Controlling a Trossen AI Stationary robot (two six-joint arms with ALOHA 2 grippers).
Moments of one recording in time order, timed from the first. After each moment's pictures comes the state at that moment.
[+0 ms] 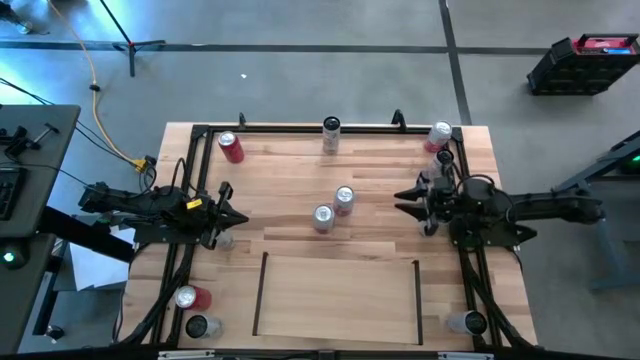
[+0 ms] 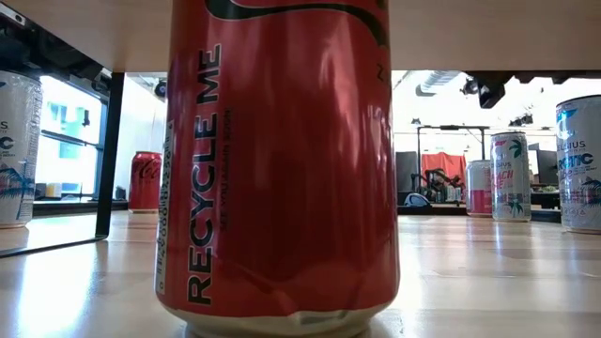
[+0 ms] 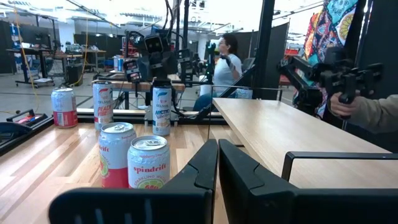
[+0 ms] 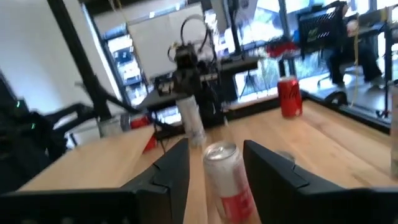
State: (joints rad) left arm -0.18 0.01 0.01 0.10 -0.04 -0.05; right arm -0.02 0.40 0.13 0.33 -0.01 0.26
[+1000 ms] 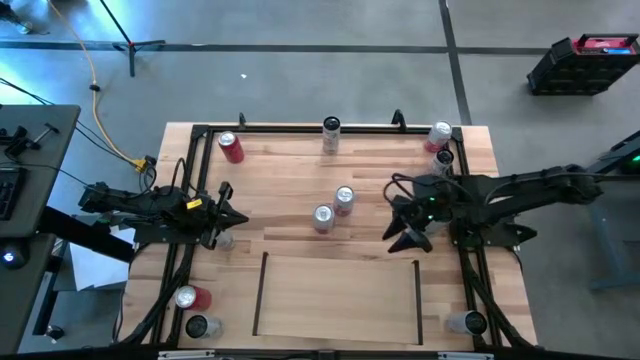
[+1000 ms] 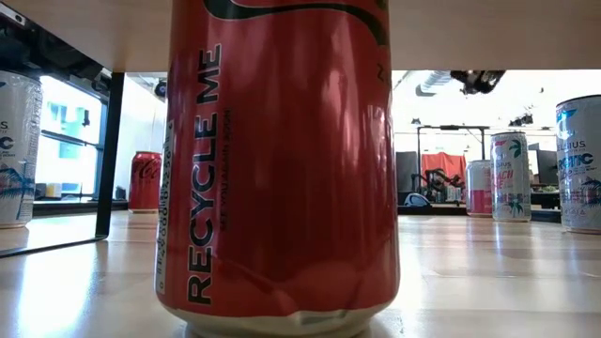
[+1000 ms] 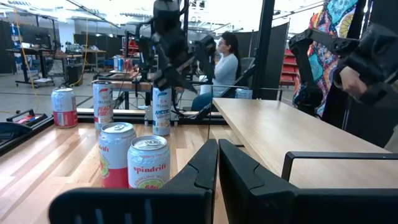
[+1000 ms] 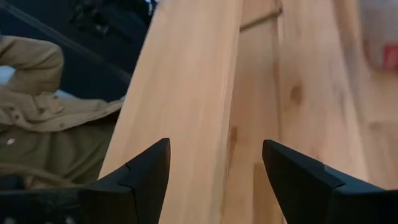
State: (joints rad) left arm -0.18 0.01 0.01 0.10 -0.04 -0.05; right arm 0.03 0.96 0.65 -0.27 -0.55 0.48
